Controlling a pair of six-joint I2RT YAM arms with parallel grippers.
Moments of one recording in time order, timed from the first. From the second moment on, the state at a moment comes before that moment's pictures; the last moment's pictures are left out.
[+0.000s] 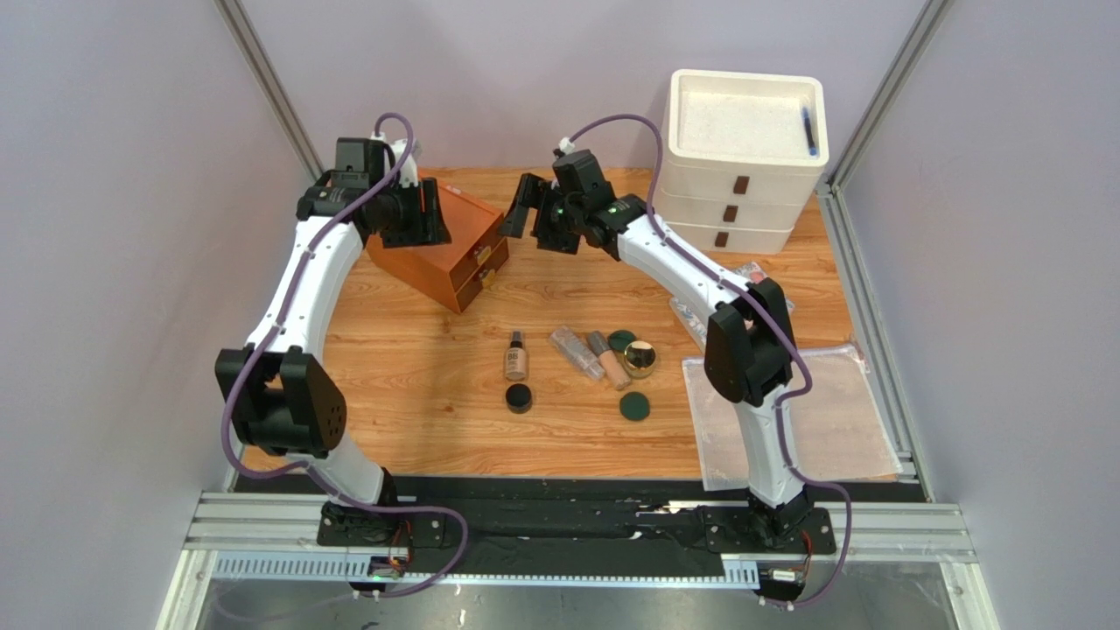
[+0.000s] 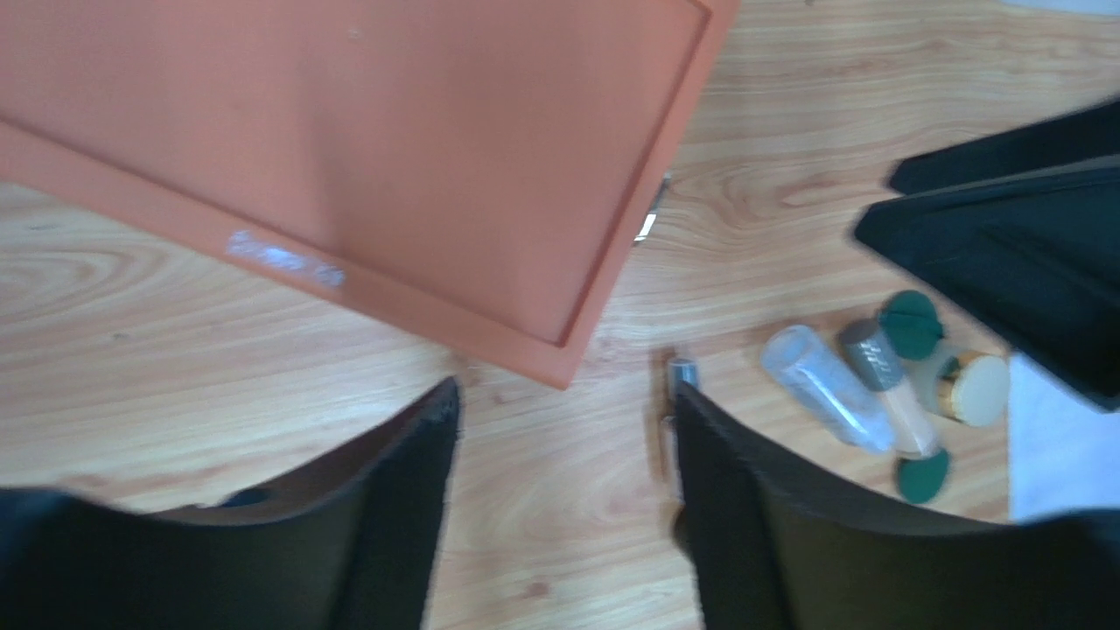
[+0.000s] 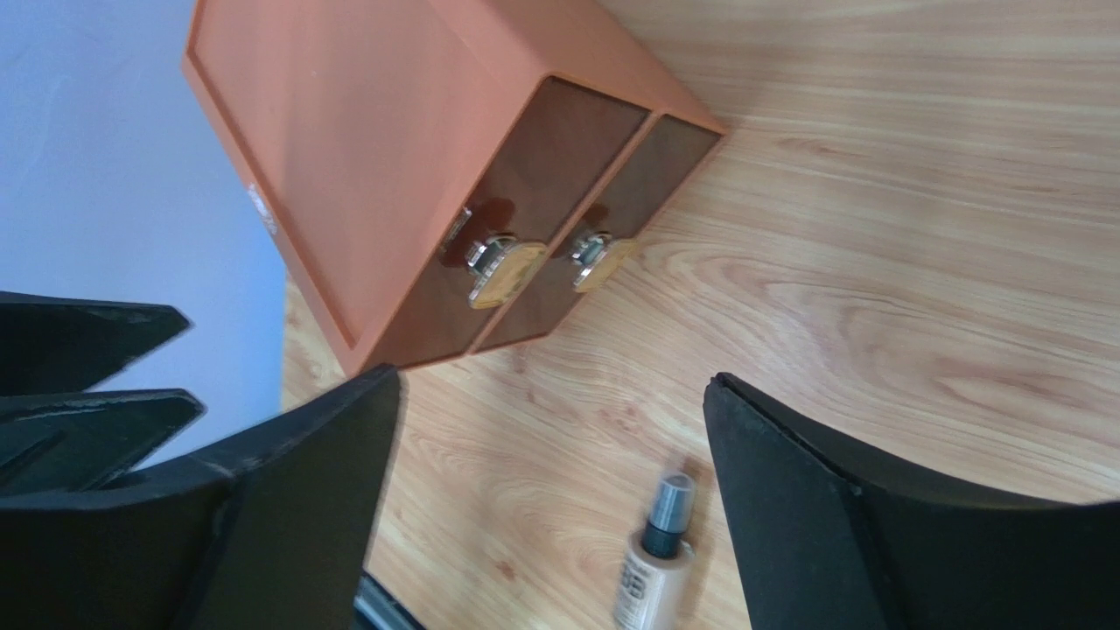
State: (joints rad) left arm -0.06 1.60 1.59 -0.81 0.25 -0.13; right arm 0.63 2.11 1.95 -0.44 -0.15 0.75
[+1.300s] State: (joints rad) left arm -0.06 1.89 1.78 -0.92 0.18 -0.17; right arm 0.64 2.44 2.22 -0.44 -0.37 0.92
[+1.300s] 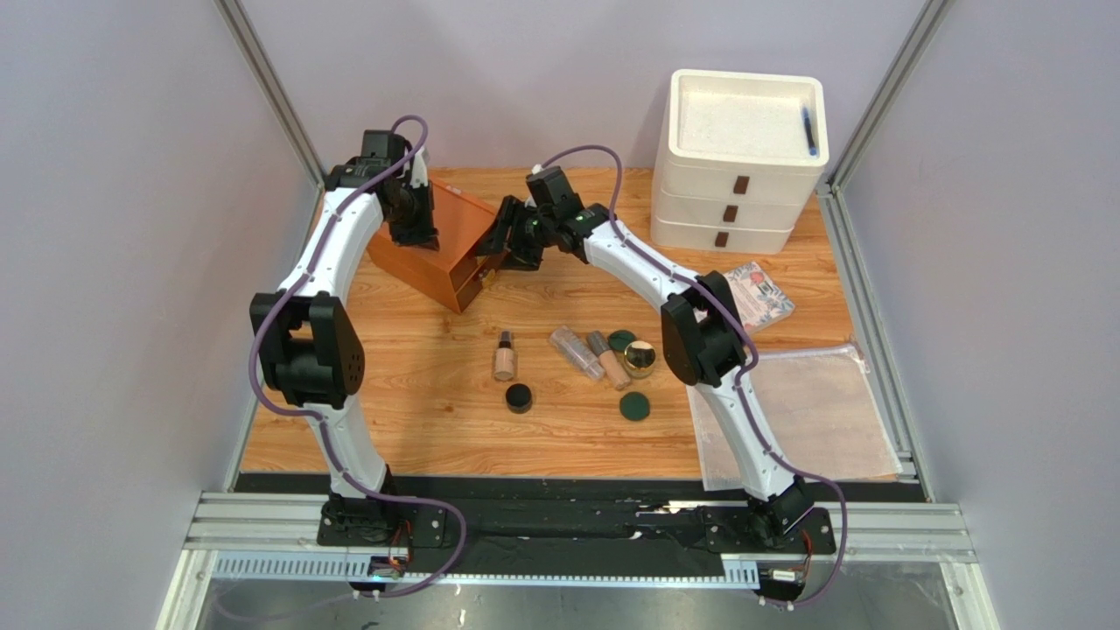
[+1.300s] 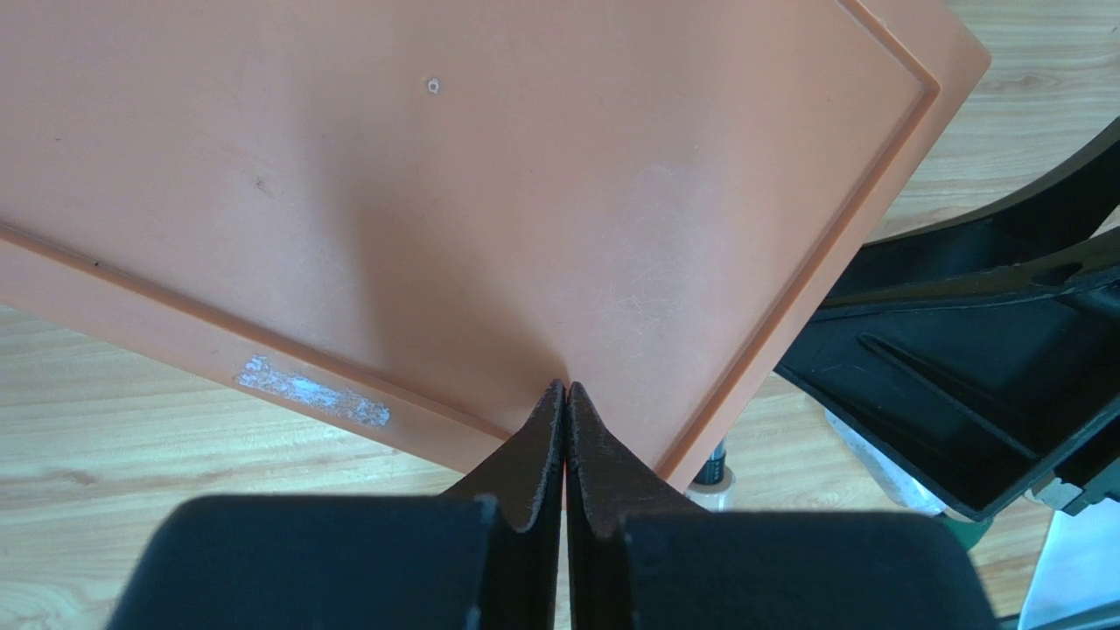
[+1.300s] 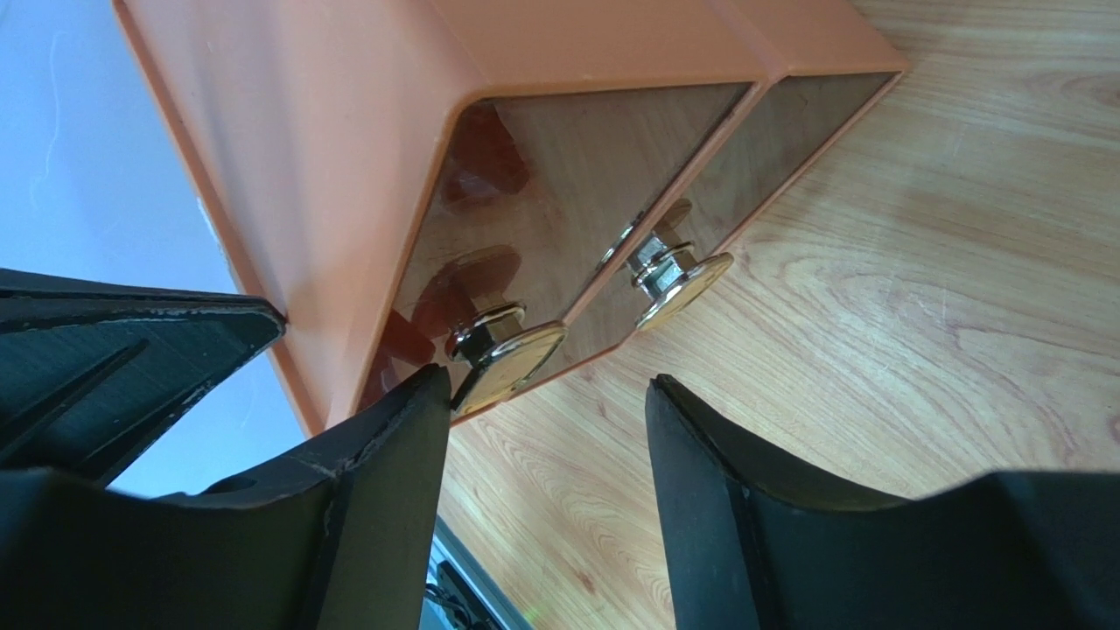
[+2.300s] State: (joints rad) left arm -0.06 1.92 1.85 -0.98 0.07 -0.19; right arm 0.64 2.25 2.06 -0.64 -0.24 0.75
